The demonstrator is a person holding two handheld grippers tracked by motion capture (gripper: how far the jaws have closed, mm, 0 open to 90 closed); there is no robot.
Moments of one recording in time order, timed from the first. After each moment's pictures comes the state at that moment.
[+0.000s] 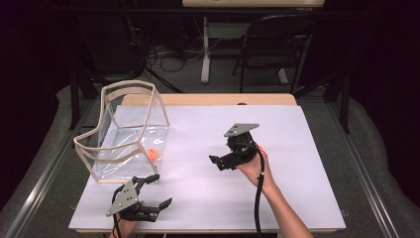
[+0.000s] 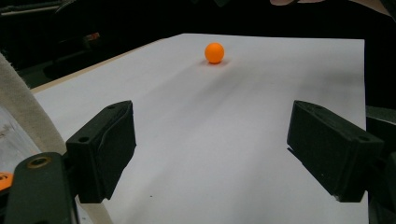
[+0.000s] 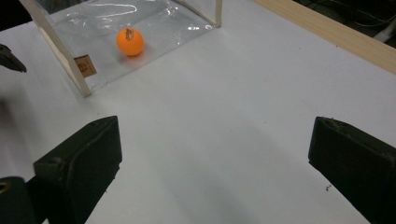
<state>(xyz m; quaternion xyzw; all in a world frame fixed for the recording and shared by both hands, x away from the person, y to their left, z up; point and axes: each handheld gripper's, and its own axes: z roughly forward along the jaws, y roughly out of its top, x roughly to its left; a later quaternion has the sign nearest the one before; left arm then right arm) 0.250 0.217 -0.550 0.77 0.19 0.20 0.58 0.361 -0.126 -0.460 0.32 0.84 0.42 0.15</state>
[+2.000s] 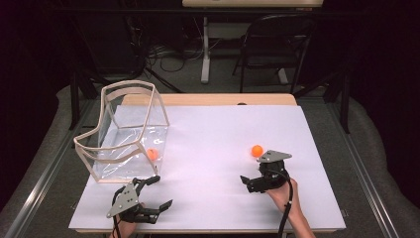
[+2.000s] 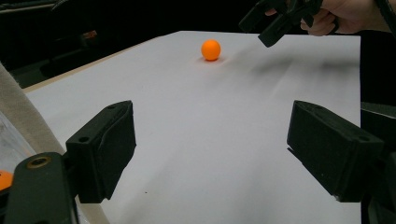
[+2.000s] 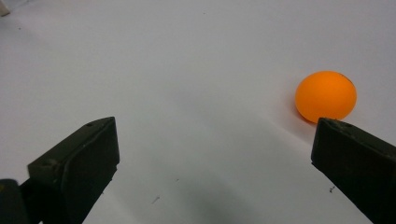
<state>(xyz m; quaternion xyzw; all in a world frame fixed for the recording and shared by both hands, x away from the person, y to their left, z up) 0.247 0.217 -0.551 0.77 0.19 0.19 0.58 0.316 -0.206 -0.522 0.40 0.81 0.37 0.18</state>
